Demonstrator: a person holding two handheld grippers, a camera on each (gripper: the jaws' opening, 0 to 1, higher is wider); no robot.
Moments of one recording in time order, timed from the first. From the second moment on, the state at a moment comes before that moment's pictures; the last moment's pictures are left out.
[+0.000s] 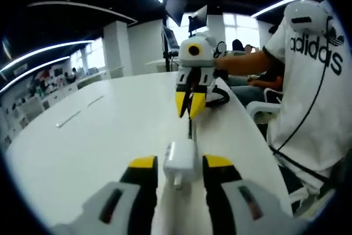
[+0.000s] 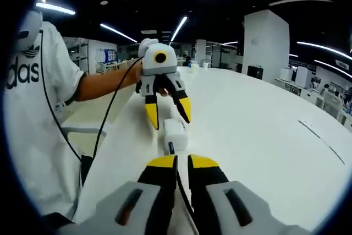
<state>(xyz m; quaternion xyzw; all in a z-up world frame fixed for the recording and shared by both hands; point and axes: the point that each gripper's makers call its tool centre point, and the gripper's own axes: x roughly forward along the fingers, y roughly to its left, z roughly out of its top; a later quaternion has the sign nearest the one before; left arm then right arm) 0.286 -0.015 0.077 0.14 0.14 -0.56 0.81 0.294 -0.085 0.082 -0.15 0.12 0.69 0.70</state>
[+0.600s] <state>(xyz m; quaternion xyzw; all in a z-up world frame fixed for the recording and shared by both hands) 0.299 0.000 0.100 0.10 0.06 -0.42 0.90 0.310 -0.129 0.119 -0.10 0.05 0.61 0.78</state>
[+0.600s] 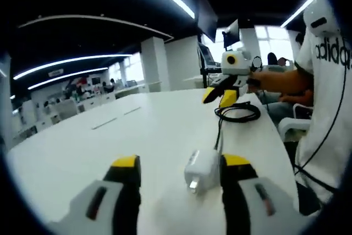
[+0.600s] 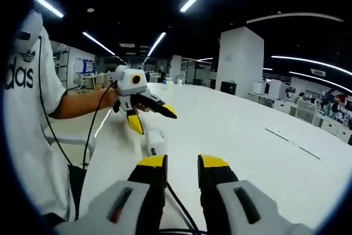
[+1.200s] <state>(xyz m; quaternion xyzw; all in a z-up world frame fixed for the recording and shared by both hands) 0.291 0.012 0.109 0.07 0.05 -0.35 0.93 0.333 -0.205 0.148 -0.01 0.01 0.48 0.88</state>
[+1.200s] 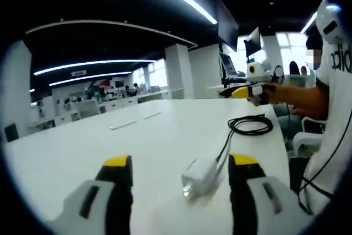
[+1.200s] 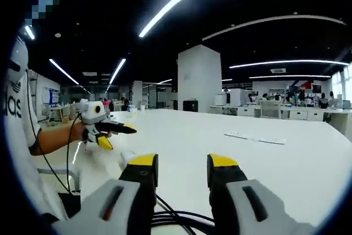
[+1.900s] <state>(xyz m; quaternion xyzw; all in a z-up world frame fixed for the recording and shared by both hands) 0.296 -0.008 0.088 0.10 0.07 -0.37 0.92 0.323 -0.266 0.088 -0.09 0.09 0.43 0.89</state>
